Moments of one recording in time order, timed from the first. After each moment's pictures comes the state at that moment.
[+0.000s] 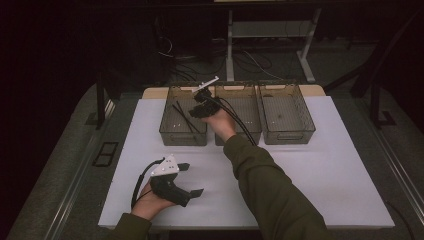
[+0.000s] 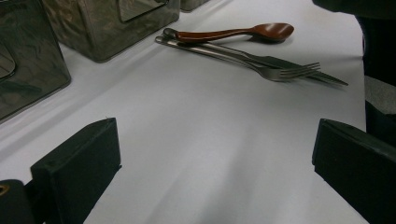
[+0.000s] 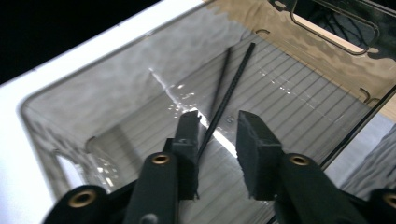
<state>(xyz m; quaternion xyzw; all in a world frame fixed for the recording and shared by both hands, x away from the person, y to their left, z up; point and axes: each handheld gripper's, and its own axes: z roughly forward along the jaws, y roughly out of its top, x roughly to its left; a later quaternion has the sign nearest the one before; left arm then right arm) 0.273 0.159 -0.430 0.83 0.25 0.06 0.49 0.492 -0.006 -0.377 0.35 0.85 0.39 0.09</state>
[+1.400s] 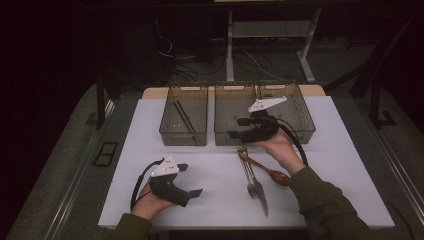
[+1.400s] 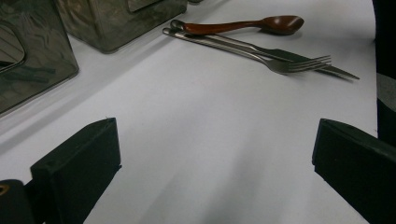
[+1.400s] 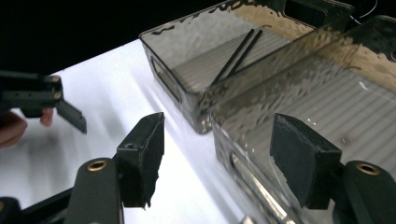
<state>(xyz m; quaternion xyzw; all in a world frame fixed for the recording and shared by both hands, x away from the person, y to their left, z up) 0.272 0.160 -0.432 0.84 0.26 0.07 0.48 0.386 -0.155 -0.358 0.30 0.82 0.48 0.07</state>
